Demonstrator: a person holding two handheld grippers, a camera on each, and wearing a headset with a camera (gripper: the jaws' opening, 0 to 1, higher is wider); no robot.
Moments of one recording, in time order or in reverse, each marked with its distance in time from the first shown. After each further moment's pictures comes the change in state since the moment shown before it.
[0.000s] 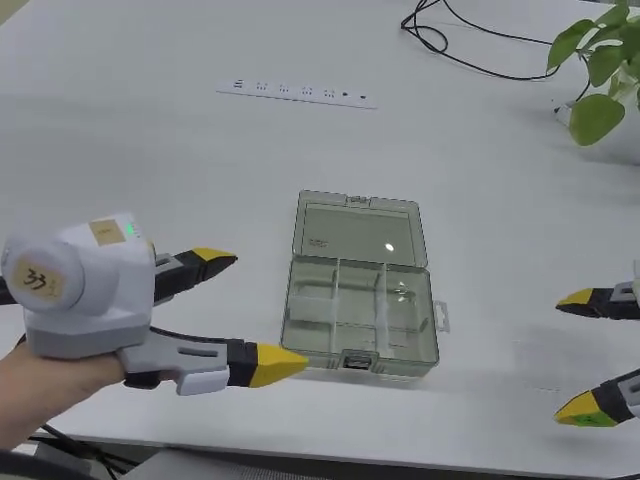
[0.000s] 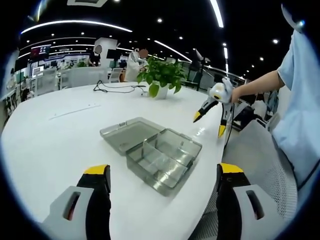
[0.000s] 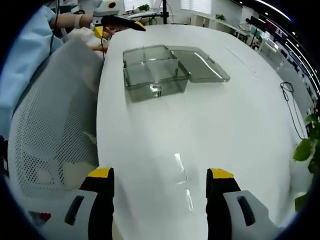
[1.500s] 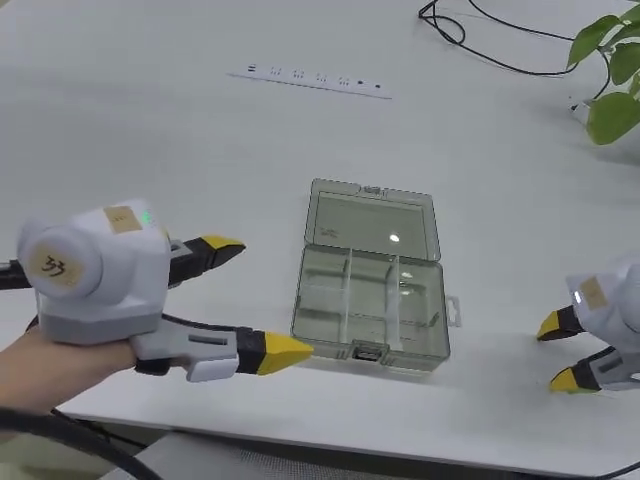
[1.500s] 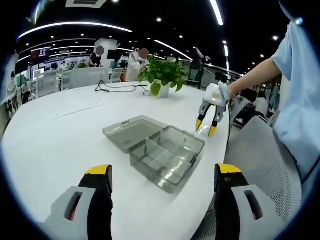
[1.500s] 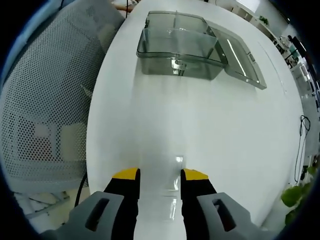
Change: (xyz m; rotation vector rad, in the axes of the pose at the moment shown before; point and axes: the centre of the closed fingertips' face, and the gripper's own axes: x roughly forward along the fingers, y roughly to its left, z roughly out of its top) left arm -0.001 0.006 -0.008 0.024 0.007 0.015; right arm 0.030 -0.015 -0.015 -0.258 0.235 0.048
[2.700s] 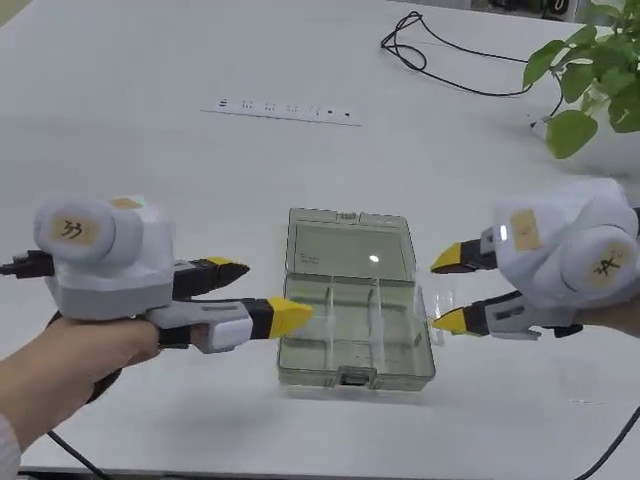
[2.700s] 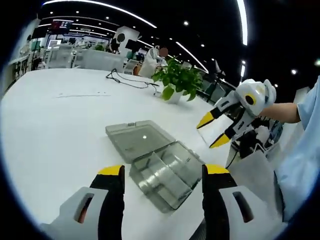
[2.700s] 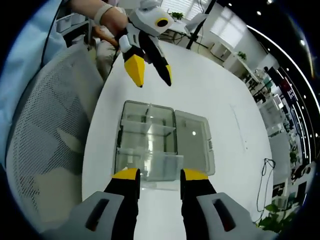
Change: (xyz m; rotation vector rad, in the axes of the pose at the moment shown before) left arm 0.028 0.022 0.033 -0.281 -0.011 0.002; right arm -0.084 -0.042 0.174 -0.099 -0.294 -0.295
